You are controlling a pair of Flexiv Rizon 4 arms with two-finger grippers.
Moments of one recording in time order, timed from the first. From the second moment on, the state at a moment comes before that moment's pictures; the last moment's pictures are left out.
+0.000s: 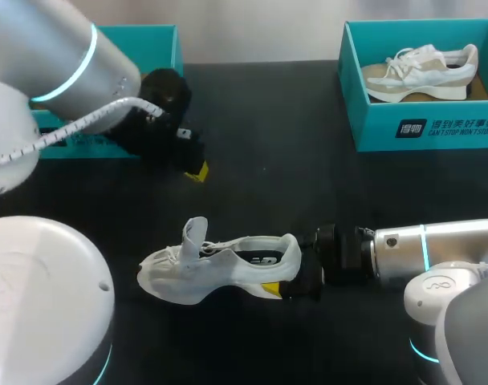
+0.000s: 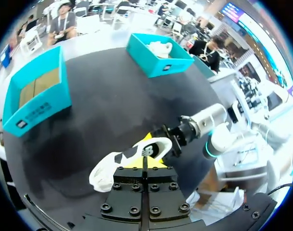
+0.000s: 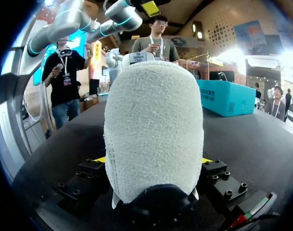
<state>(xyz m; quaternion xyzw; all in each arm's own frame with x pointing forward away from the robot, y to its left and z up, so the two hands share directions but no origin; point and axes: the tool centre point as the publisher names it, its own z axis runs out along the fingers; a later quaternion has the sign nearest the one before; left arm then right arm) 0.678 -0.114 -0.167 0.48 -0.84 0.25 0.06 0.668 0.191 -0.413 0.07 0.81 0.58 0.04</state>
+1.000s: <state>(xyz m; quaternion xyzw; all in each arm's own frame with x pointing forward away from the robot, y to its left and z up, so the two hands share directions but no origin) 0.697 -0.170 -0.187 0.22 -0.96 0.16 0.09 0.668 0.191 -0.413 0.07 0.81 0.58 0.04</state>
